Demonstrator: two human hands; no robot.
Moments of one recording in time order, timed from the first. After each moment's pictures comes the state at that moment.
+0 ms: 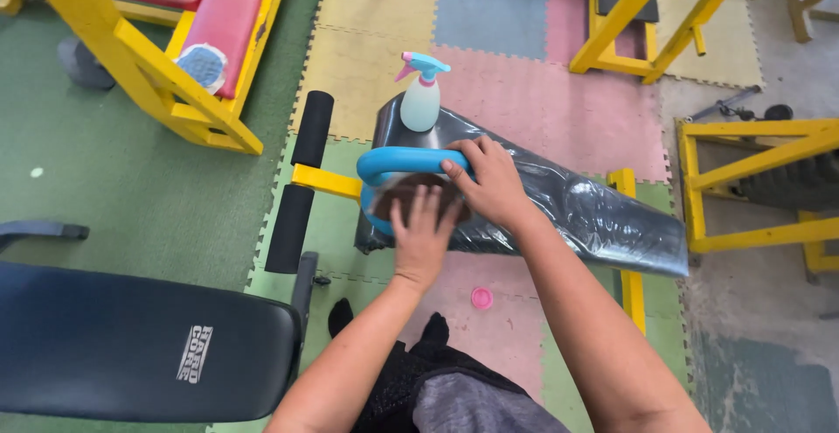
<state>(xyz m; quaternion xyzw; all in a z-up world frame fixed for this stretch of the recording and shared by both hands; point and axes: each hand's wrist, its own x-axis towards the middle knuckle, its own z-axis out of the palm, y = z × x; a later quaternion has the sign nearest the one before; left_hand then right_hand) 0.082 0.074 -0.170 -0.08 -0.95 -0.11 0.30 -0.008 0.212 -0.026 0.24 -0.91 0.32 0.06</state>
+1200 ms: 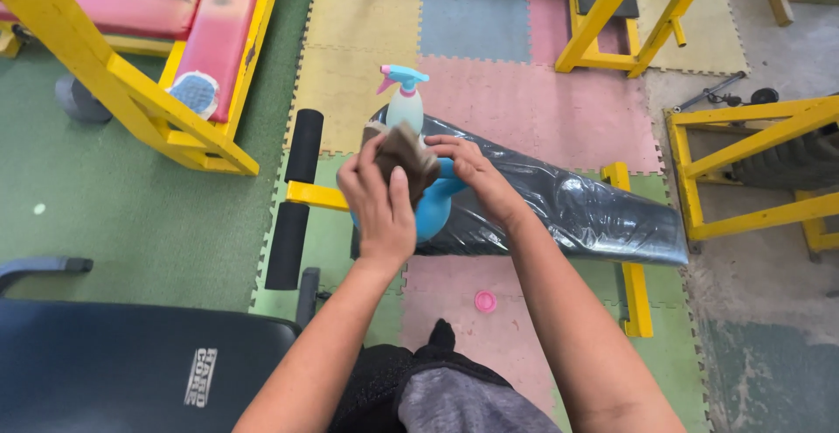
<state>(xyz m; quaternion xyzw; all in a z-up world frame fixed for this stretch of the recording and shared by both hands) 0.066 0.046 -0.022 -0.03 -0.83 -0.40 0.39 -0.017 0.234 -0.036 0.26 -0.70 0.65 -0.09</state>
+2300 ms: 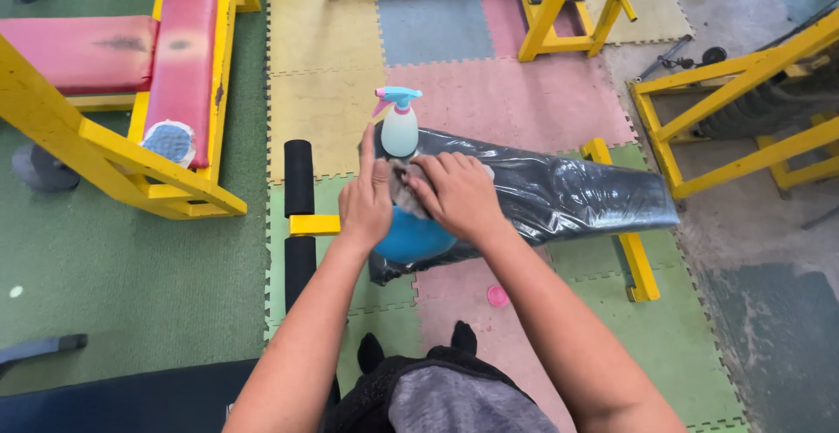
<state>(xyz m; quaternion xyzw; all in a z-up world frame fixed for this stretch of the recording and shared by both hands) -0.014 -0.044 -0.034 -0.10 -0.89 -0.43 0.11 0.015 0.140 0.015 0.20 -0.94 0.21 0.18</state>
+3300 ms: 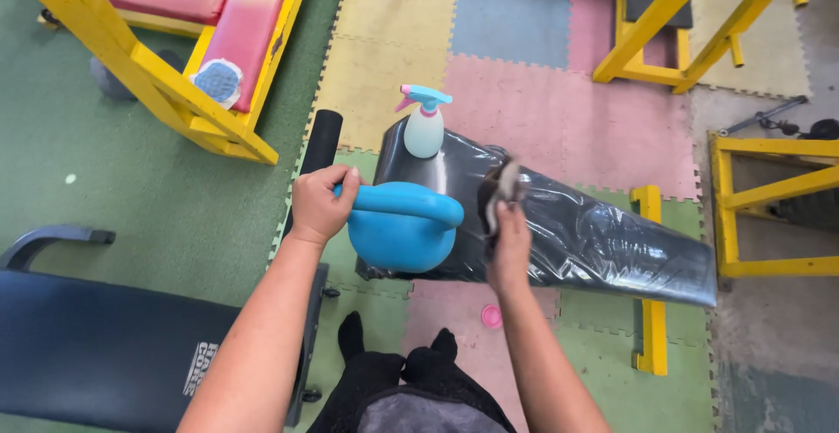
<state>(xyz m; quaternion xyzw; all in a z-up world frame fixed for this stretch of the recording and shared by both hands) -0.015 -0.059 -0.036 -0.03 -0.90 -0.37 0.22 -0.011 0.234 -0.168 -0.12 -0.46 0.88 0.03</state>
